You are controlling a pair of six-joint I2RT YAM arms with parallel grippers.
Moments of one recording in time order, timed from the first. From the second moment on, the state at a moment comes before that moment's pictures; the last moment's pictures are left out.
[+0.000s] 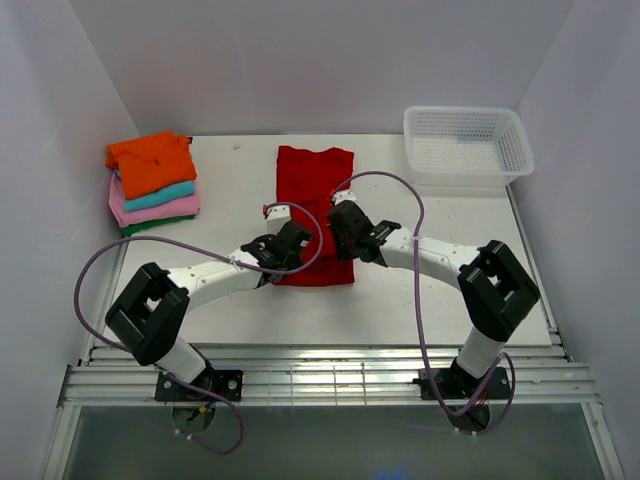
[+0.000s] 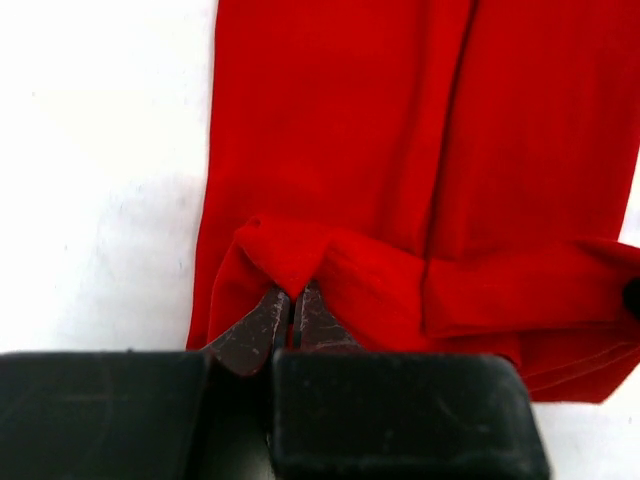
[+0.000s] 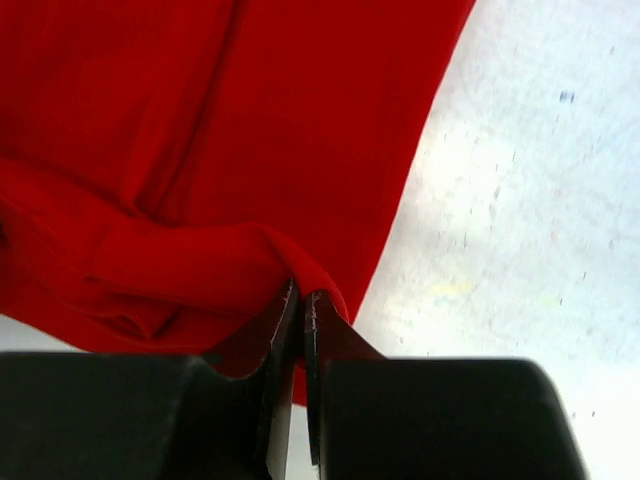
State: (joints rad) left arm -0.77 1.52 0.86 -0.26 -0.51 -0.77; right arm 0.84 1.68 1.11 -0.32 0.27 0.38
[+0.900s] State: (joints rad) left arm -0.57 1.84 1.14 -0.16 -0.38 -0.56; right arm 0.65 2.01 1.47 -0.32 0.17 0.21
